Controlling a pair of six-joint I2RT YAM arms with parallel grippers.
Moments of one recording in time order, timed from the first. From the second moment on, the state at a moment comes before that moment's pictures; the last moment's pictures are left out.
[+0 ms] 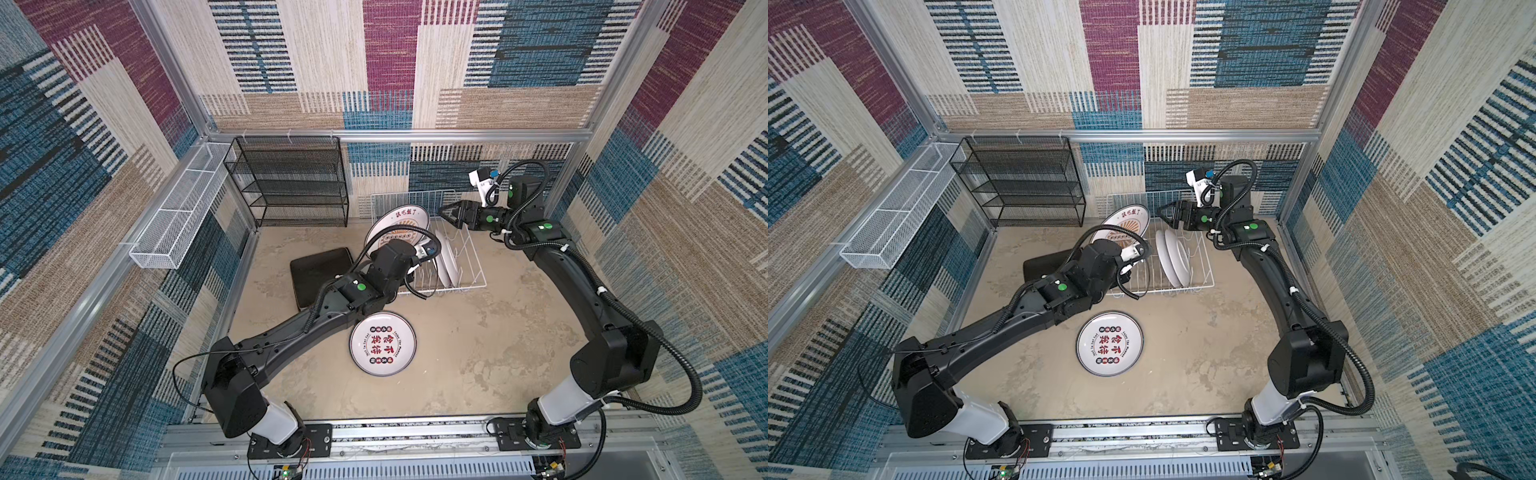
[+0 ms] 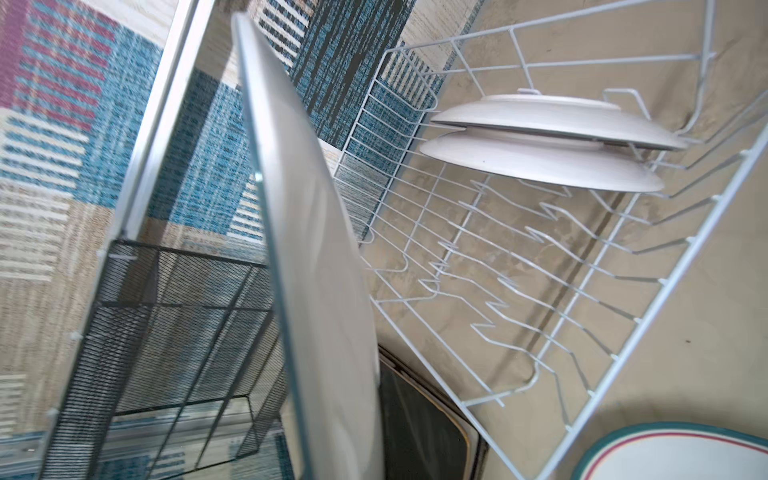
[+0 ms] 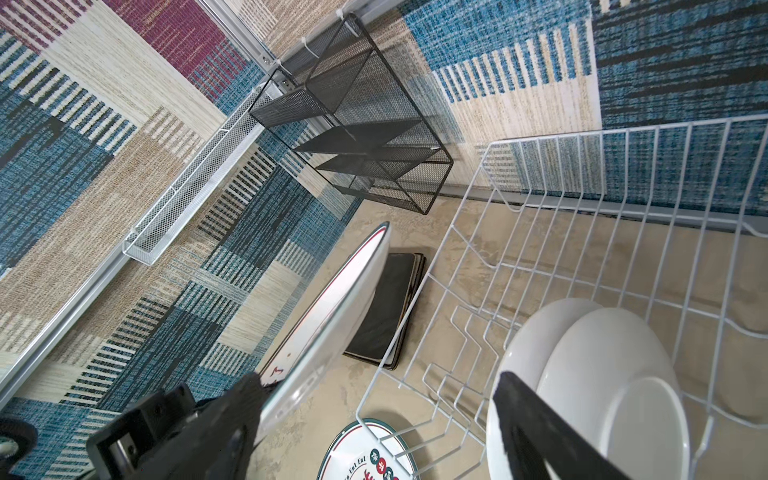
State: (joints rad) left arm -0.87 1.53 1.35 -0.29 -0.61 0.75; right arm 0.20 1.62 1.62 -0.39 -0.73 0.40
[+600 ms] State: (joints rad) left arm -0.95 1.63 1.22 0.15 -0.78 1.20; right arm 0.24 1.74 1.65 -0.48 -0.73 0.44
